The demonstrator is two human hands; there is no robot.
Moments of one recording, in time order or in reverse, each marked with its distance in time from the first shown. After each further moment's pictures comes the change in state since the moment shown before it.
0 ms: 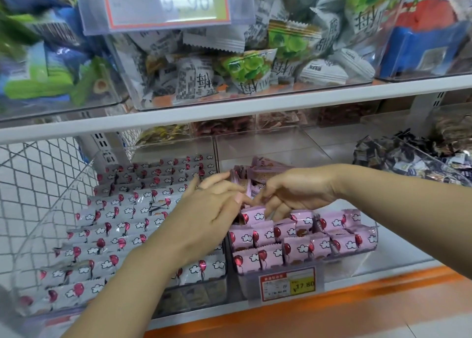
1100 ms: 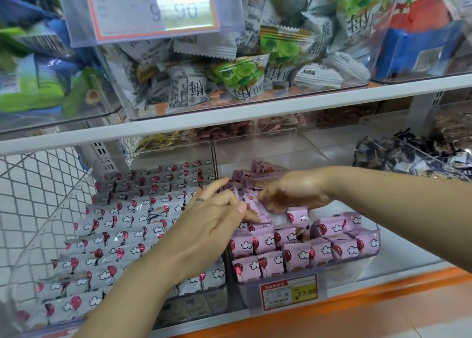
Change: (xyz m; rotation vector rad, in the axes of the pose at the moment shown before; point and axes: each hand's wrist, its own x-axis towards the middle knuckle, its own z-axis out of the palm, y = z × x) left_hand 0.005 -0.005 0.016 -0.141 0.099 0.089; right_hand 0.012 0.003 -0.002 -0.031 0.217 0.074
